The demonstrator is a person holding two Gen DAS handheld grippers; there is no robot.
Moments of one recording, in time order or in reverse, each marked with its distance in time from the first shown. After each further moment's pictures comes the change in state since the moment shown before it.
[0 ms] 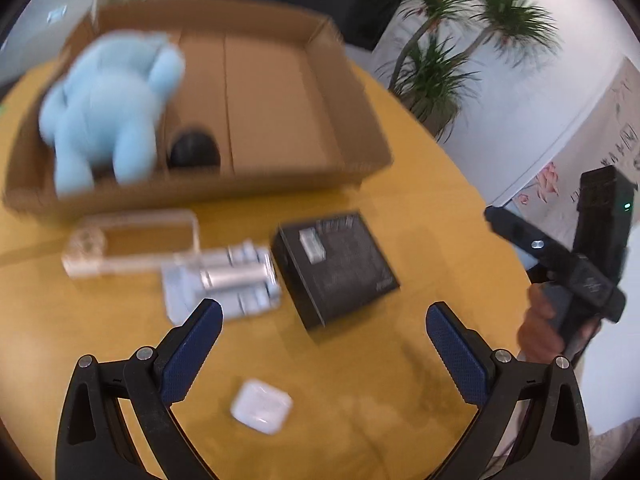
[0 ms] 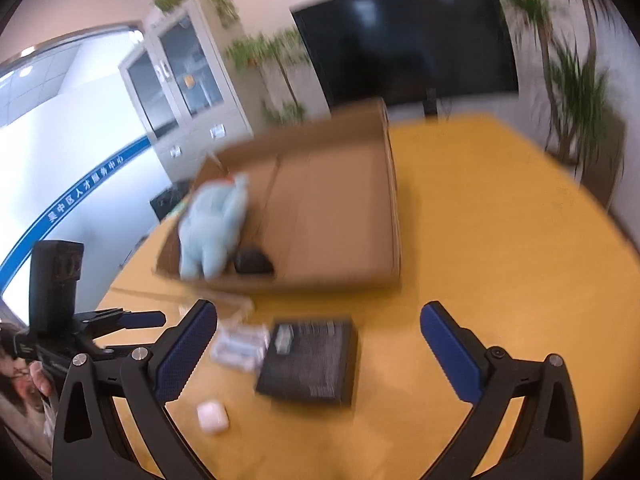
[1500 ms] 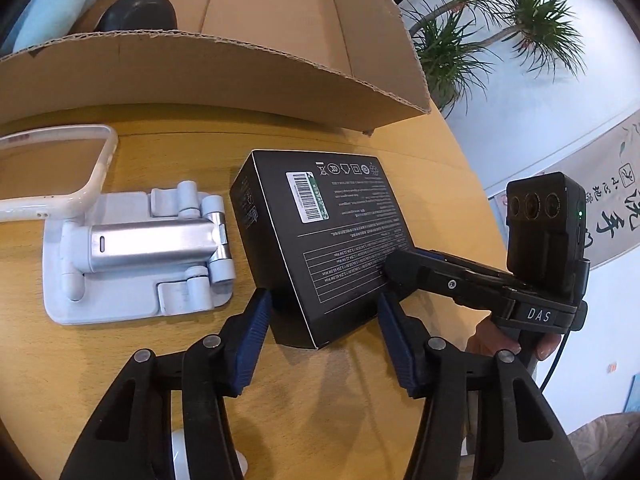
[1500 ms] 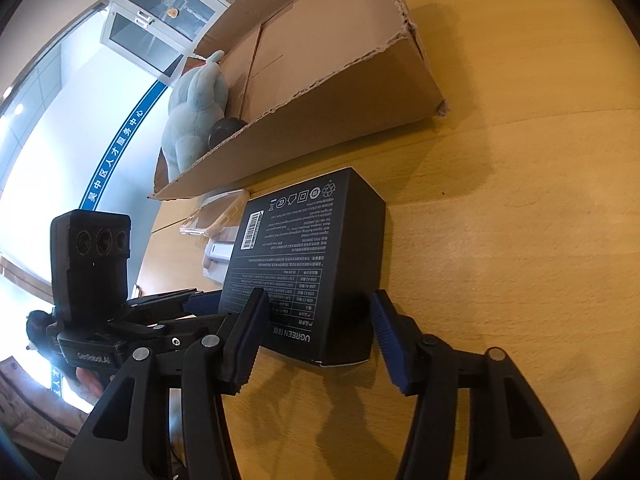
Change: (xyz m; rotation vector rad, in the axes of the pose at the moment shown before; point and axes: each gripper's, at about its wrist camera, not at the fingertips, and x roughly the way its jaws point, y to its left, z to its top) left arm 0.097 0.013 -0.005 -0.141 0.132 -0.129; right arm 0.115 -0.059 -0.060 0.168 0.373 0.309
